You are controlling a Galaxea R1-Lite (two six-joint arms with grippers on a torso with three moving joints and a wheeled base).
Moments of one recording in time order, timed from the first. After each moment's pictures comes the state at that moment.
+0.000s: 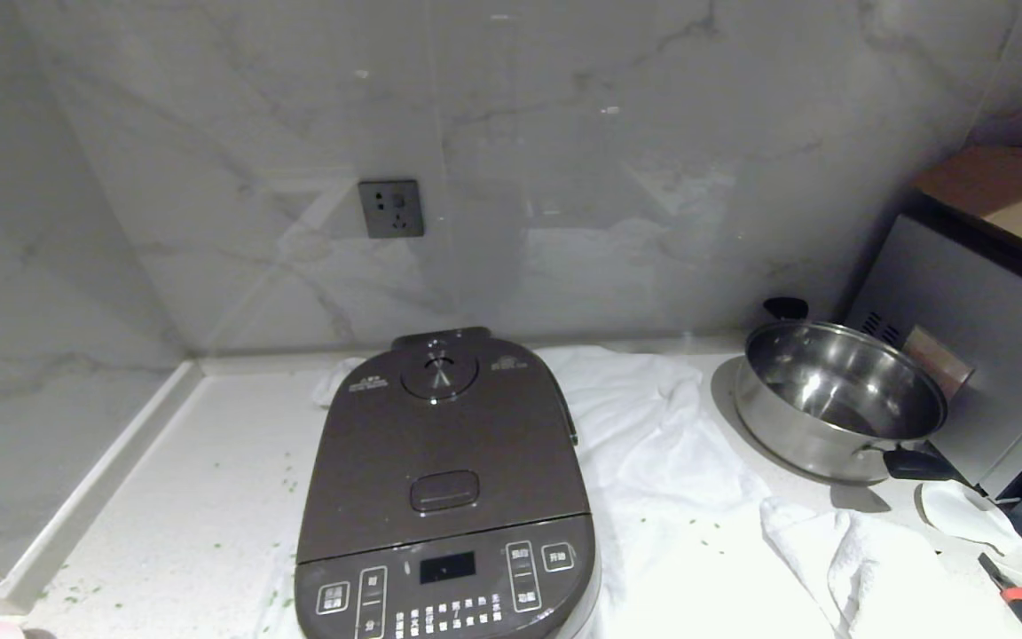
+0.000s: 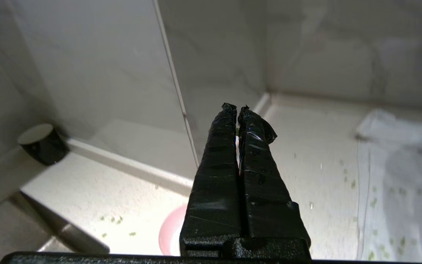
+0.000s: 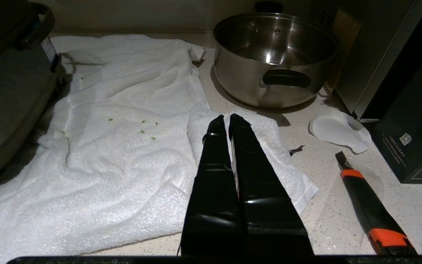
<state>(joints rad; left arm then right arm) 0.01 0.27 -0.29 -0.11 0.50 0.20 0.00 0.00 -0.01 0.04 0.02 -0.04</state>
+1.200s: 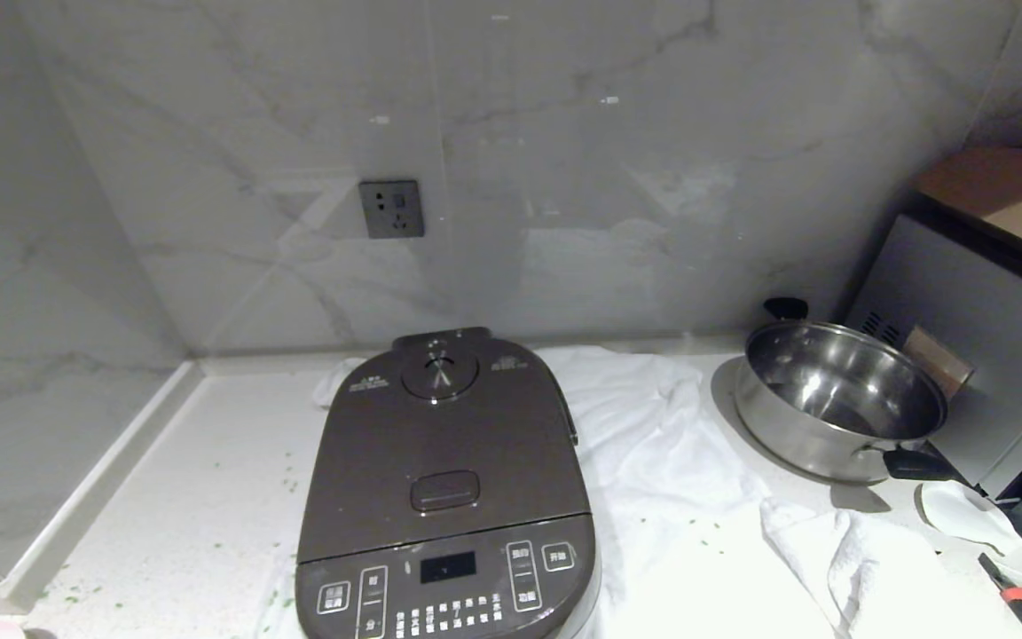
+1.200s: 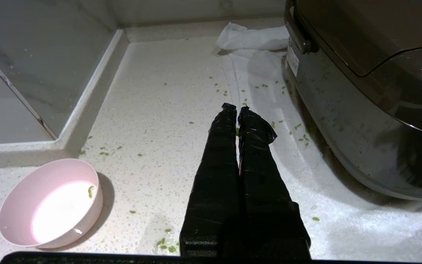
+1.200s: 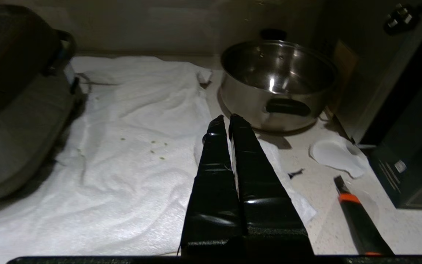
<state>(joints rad) 0.00 0.00 -0.05 0.12 -0.02 0.08 0.00 0.05 -0.11 0.04 0.05 -0.05</state>
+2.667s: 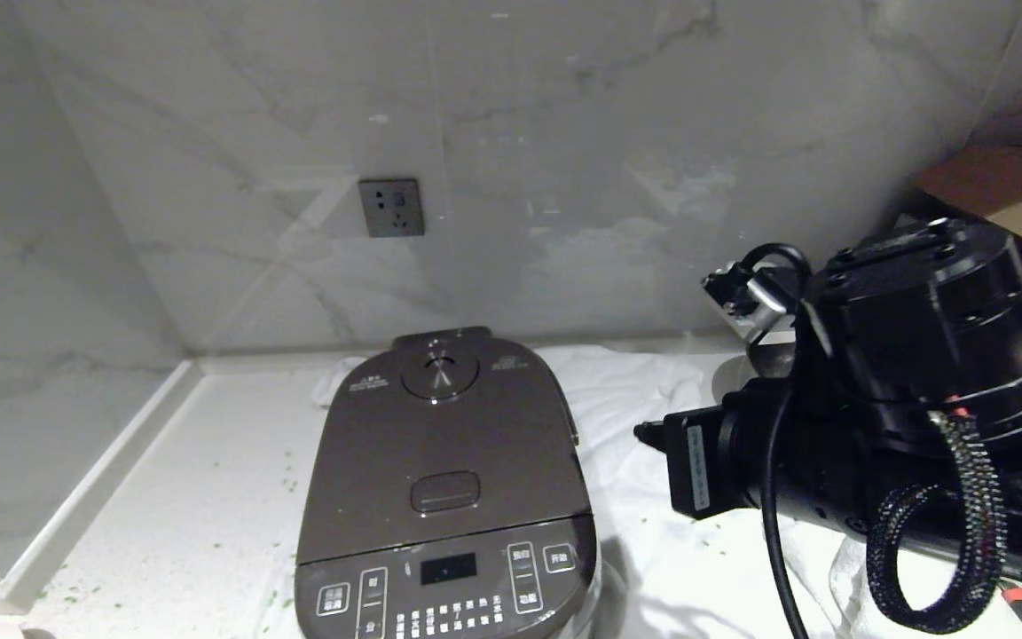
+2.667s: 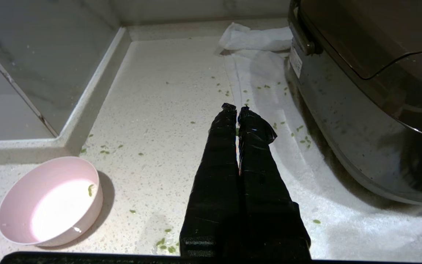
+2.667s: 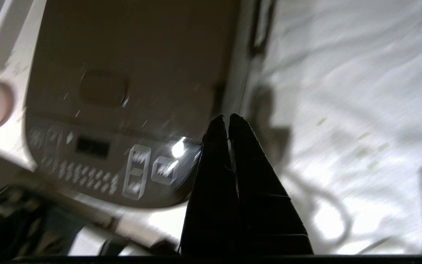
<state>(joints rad) 0.00 0.00 -0.05 0.13 -0.01 0.07 0.88 1.53 -1.04 0.13 -0.26 0.46</state>
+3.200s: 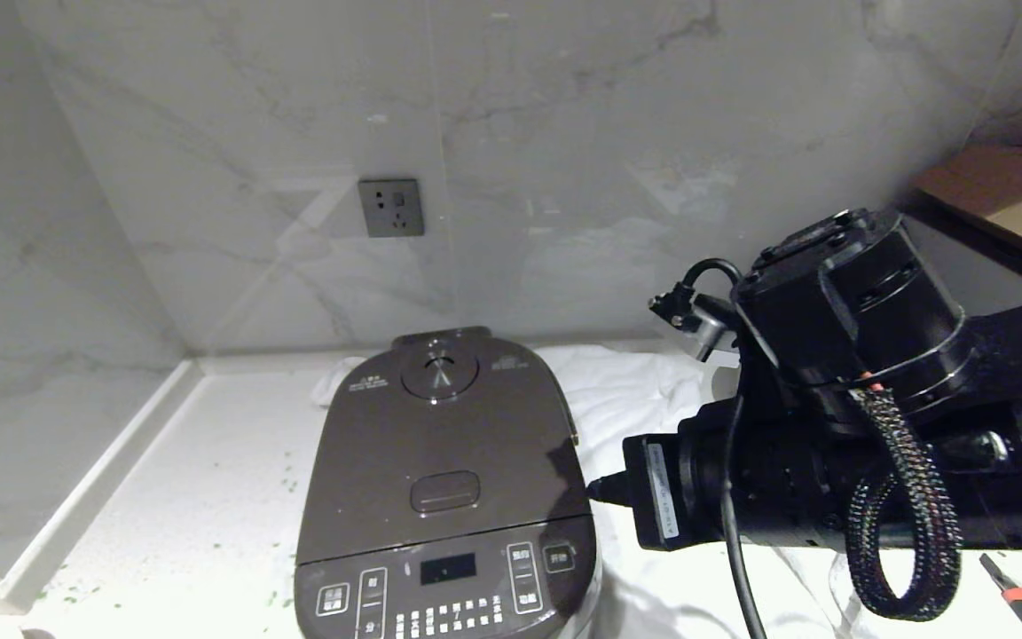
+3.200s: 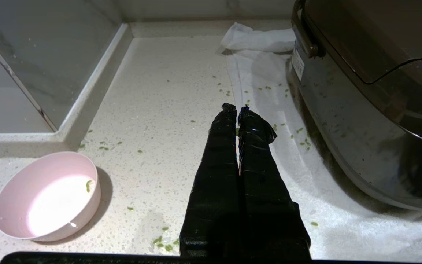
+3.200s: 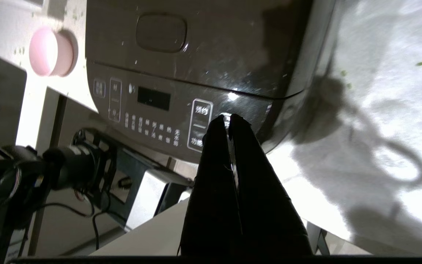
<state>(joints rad) 0.00 0.00 -0.05 0.13 0.01 0.04 0.90 1.60 -1.17 0.31 0.01 0.61</state>
